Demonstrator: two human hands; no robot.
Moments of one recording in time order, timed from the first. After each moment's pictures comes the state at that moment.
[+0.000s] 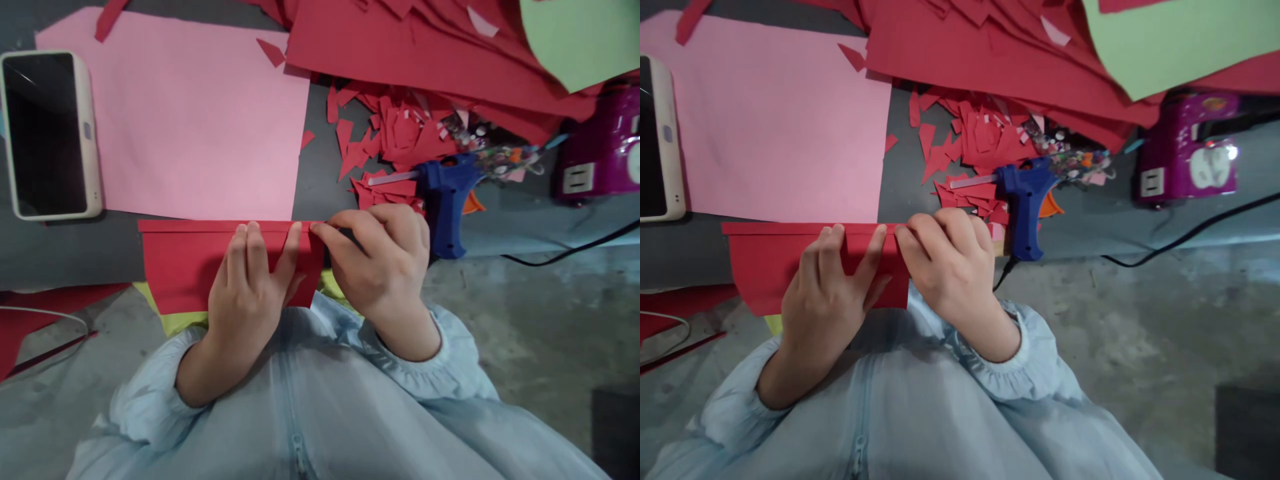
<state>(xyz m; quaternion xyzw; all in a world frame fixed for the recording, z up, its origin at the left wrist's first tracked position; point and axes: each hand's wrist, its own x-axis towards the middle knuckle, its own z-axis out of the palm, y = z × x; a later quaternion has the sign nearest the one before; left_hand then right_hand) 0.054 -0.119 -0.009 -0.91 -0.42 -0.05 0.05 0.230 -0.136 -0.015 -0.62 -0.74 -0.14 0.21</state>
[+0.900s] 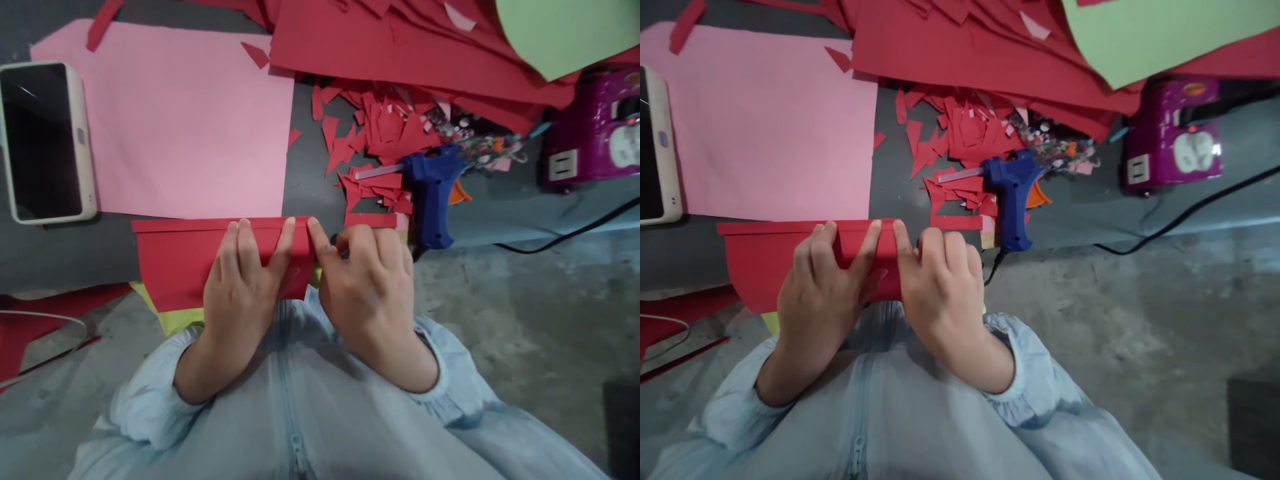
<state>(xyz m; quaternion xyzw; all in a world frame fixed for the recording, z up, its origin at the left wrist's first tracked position) 0.058 -0.122 -0.008 -0.90 -0.42 -0.01 0.10 0.208 -0.165 -0.006 -0.71 -0.69 -0.11 0.07</state>
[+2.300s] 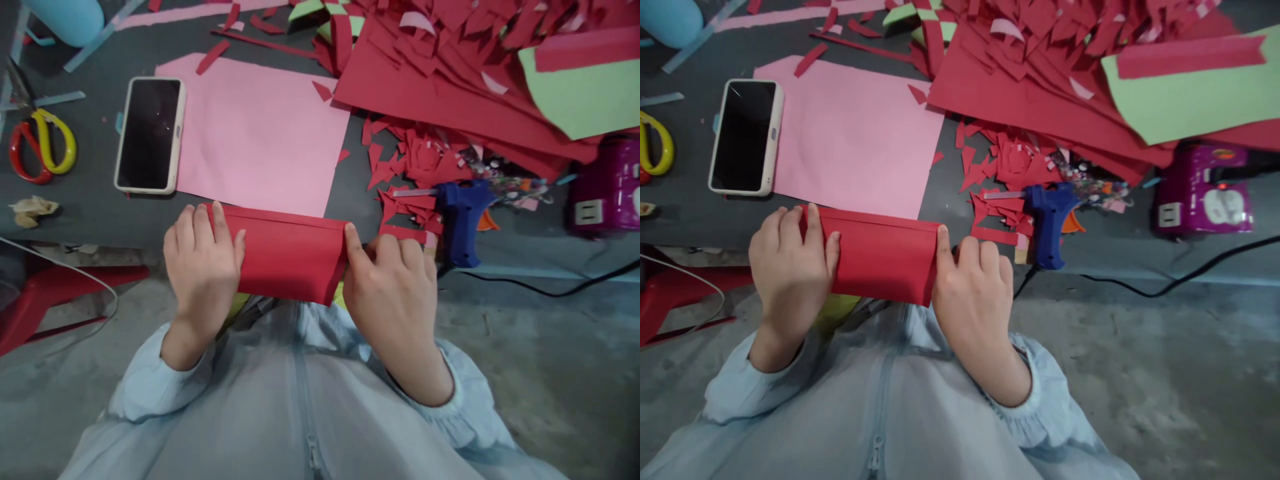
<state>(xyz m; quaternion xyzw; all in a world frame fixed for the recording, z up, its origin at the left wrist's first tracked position) -0.011 -0.100 -0.004 -0.80 -0.59 -0.04 0.04 0.202 -0.171 -0.004 -0.70 -0.71 -0.10 -0.02</state>
